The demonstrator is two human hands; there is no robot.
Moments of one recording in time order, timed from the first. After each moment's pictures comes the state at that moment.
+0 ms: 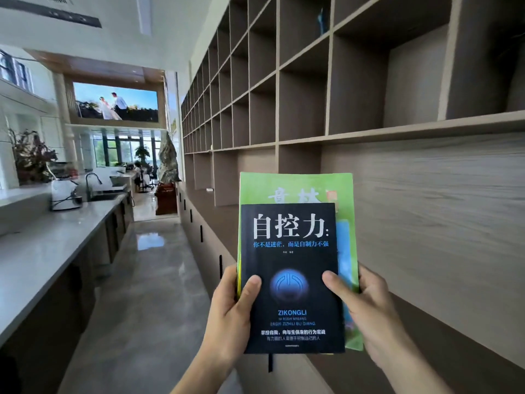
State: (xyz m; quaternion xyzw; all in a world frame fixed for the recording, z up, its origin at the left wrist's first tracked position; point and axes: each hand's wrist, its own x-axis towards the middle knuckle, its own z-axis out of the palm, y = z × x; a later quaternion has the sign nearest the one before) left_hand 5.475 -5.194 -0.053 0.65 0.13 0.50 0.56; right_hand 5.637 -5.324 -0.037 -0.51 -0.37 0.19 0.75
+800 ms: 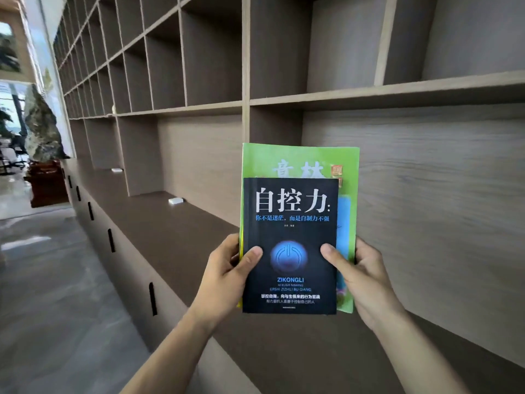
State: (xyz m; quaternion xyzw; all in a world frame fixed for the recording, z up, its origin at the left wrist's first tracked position) left_hand 5.751 -4.737 -0.054 0.67 0.00 0.36 0.65; right_hand 5.861 -4.930 -0.042 -0.59 -0.27 0.05 0.76
